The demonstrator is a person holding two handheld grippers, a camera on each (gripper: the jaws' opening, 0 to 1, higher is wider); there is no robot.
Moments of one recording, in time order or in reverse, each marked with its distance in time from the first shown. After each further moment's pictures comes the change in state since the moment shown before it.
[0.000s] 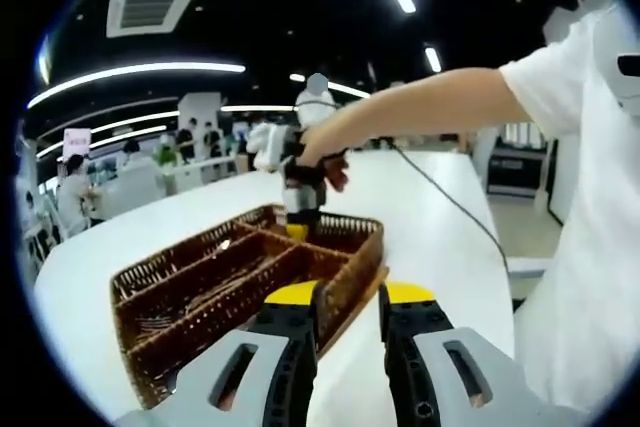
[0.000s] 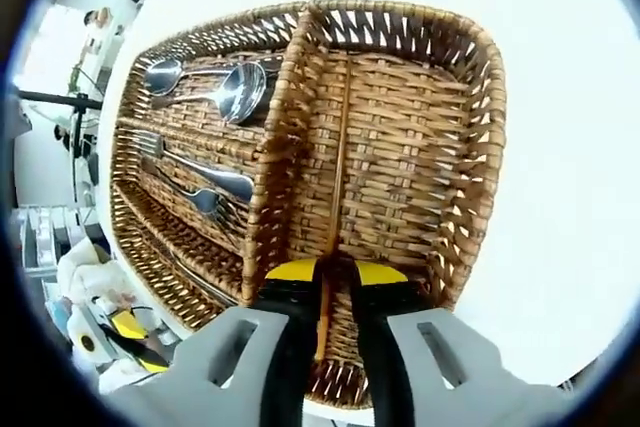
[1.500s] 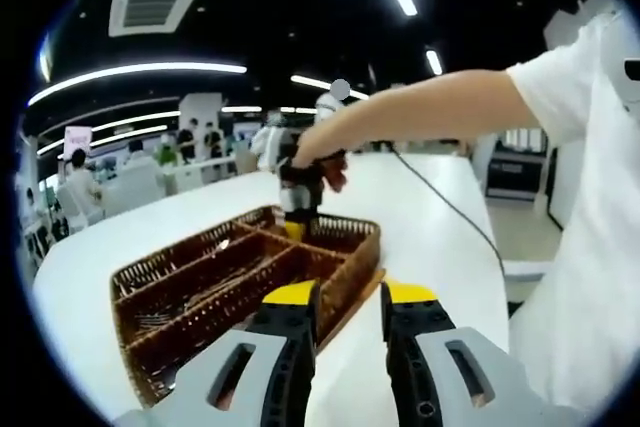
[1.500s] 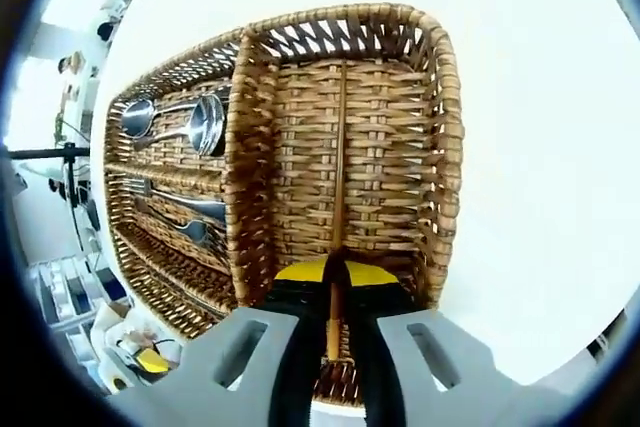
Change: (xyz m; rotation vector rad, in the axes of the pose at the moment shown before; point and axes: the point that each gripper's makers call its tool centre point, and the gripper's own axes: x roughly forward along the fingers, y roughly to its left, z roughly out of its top) left arm -0.004 -0.003 0.001 -0.010 -0.010 0.000; right arm -0.002 -0.010 0.001 0.193 -0.002 -0.003
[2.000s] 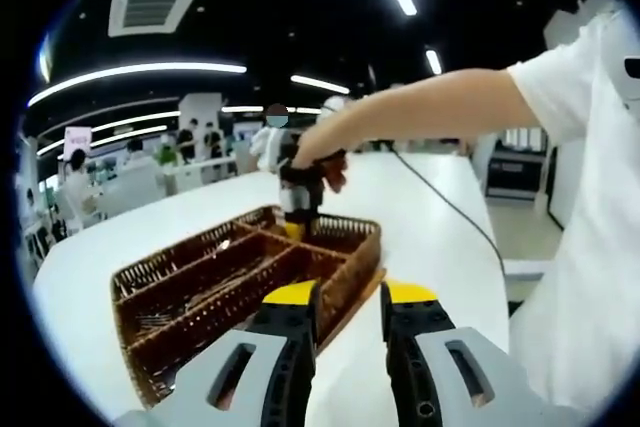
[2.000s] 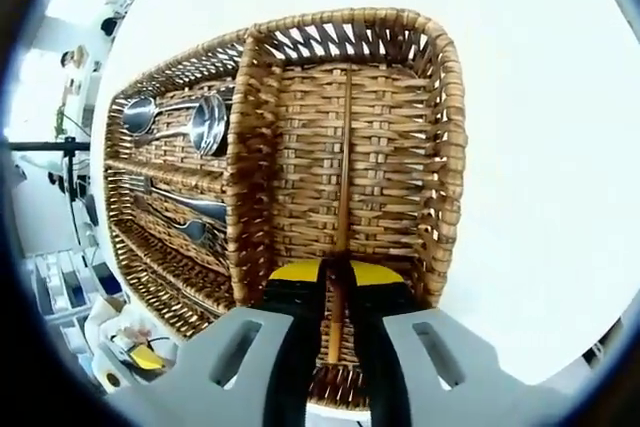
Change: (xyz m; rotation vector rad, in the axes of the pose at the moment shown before) left arm 0.000 0.000 0.001 0.001 0.002 0.001; right arm -0.001 0.000 0.003 -0.035 -0.017 0.001
